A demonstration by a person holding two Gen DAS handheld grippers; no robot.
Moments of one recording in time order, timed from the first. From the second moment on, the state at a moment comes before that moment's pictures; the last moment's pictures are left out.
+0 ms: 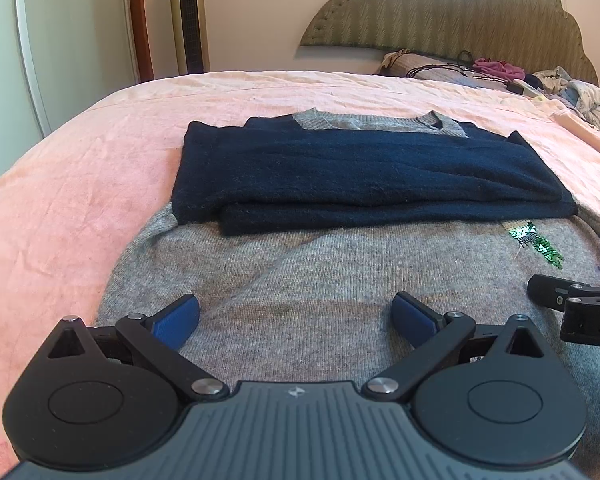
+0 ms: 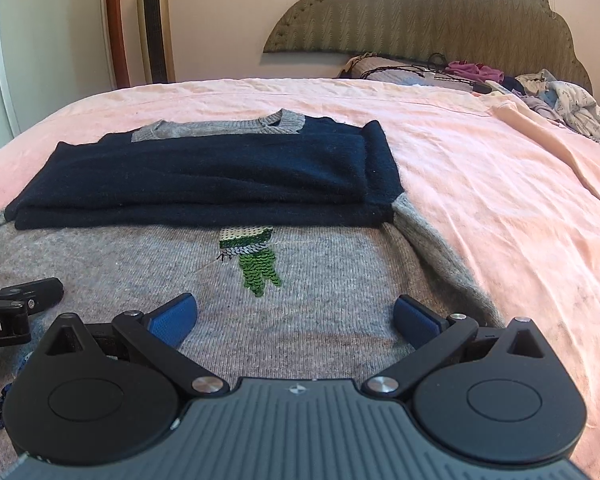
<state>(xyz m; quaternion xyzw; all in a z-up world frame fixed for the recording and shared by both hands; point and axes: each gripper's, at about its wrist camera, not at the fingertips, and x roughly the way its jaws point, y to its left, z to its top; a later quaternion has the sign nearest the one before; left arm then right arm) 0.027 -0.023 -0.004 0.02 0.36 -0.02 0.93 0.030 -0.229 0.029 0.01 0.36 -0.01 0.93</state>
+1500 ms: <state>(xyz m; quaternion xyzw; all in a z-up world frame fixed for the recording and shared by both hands) -0.174 0.146 -0.004 -0.35 0.52 -0.22 0.75 -0.157 -0.381 0.045 0.34 0.55 0.23 0.73</state>
